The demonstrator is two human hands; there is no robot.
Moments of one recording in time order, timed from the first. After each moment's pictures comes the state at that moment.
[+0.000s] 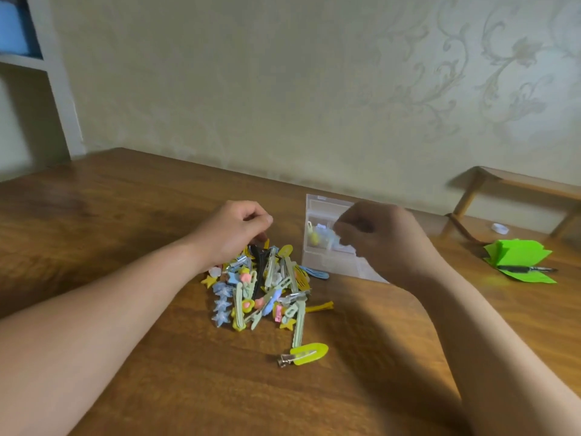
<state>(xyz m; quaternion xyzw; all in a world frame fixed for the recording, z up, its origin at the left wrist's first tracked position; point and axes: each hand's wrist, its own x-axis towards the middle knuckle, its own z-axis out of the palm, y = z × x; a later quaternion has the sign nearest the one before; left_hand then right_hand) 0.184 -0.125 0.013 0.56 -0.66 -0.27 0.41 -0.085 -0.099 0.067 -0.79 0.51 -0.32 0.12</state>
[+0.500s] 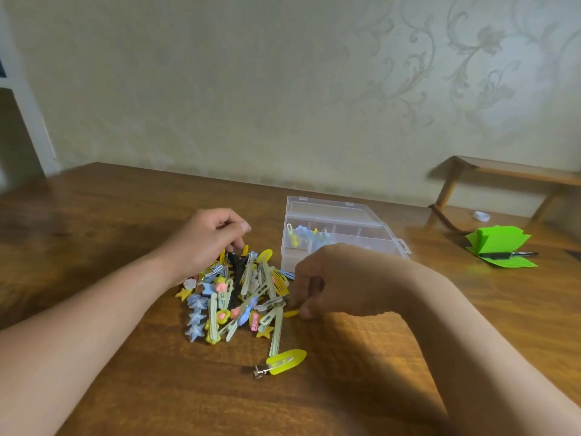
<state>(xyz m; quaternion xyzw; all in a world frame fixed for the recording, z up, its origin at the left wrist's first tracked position) 0.186 -0.126 0.011 0.55 -0.67 -0.27 0.42 -0.079 -0.086 0.066 -0.87 0.45 0.00 0.19</state>
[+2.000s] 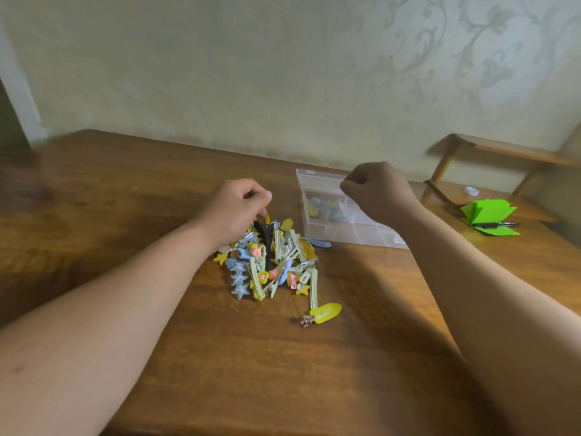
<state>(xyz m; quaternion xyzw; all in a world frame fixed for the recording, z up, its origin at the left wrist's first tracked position) 0.189 -0.124 0.008 0.54 -0.65 -0.29 0.44 -0.079 -0.149 0.065 -0.70 0.65 -0.29 0.04</state>
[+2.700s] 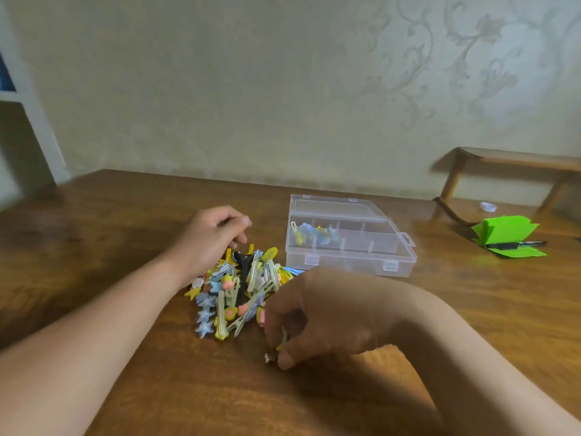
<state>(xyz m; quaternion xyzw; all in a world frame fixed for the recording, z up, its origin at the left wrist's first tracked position) 0.185 -0.129 0.006 0.56 -0.64 -0.27 0.46 -0.057 -0.042 0.066 -0.90 0.36 0.04 0.24</state>
